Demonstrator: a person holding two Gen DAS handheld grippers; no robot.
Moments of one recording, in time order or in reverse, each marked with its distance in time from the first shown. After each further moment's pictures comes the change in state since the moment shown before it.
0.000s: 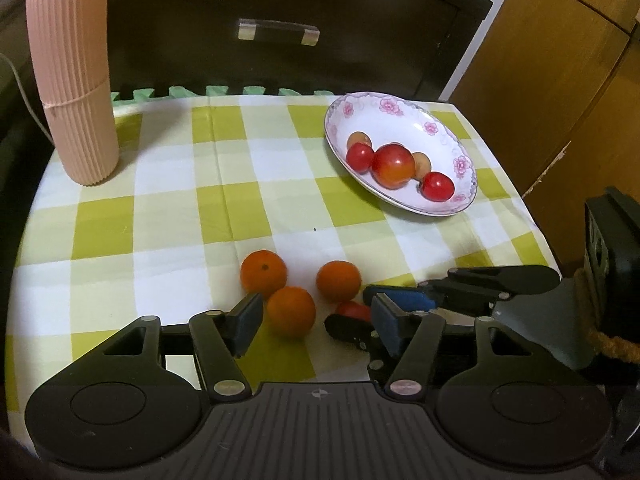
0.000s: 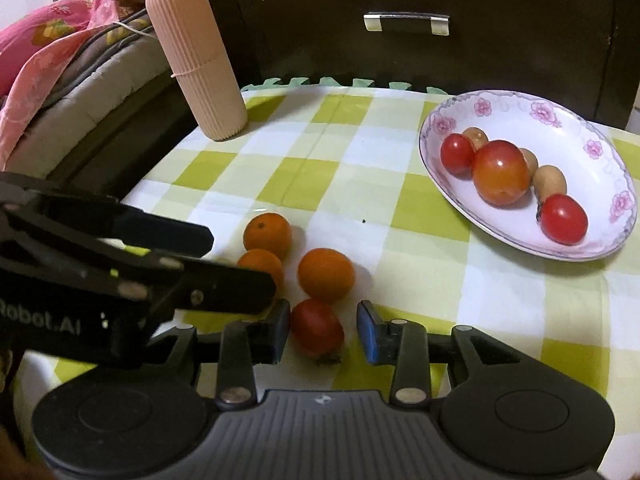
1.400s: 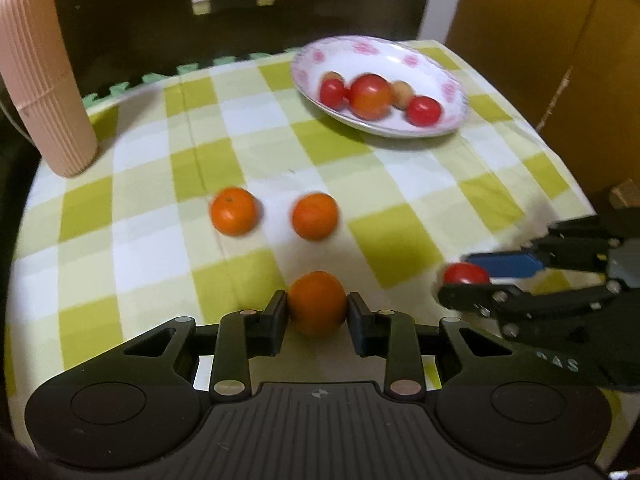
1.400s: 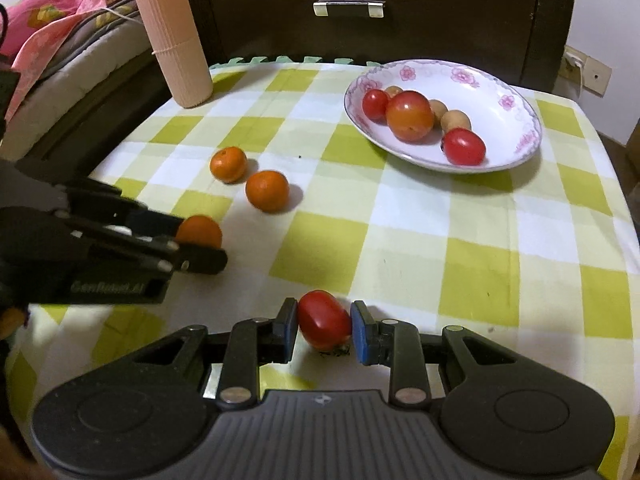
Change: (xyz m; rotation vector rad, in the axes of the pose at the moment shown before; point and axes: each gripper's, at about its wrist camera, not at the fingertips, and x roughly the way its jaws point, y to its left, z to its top) left arm 0.018 -0.038 -0.035 0.163 0.062 0.097; right arm -0.057 -0.016 -0.051 0.012 0.049 -0.116
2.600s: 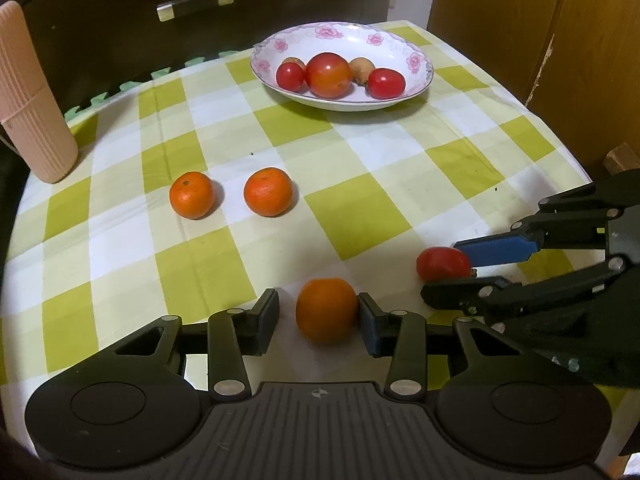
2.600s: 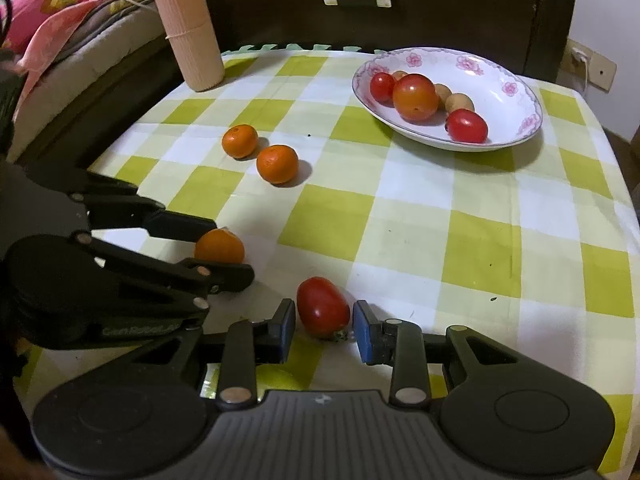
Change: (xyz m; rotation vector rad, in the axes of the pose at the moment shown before) left arm 0.005 -0.031 -0.017 0.076 -0.011 0.038; right arm -0.006 0.003 -0.015 -0.023 0.018 0.013
